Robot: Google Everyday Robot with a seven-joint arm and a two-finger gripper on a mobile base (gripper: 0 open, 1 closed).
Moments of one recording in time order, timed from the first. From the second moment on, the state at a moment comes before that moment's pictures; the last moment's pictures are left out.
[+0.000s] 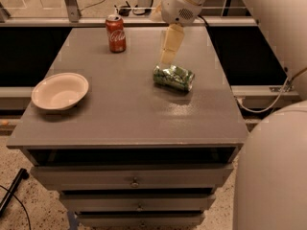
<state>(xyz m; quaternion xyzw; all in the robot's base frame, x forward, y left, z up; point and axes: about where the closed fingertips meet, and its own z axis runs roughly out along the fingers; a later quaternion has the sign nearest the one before) 0.649 -0.018 0.950 -0.74 0.62 0.09 0.25</state>
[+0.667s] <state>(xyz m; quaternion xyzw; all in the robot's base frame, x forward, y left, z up) 0.697 -0.007 0.938 -0.69 0.61 0.12 0.36</state>
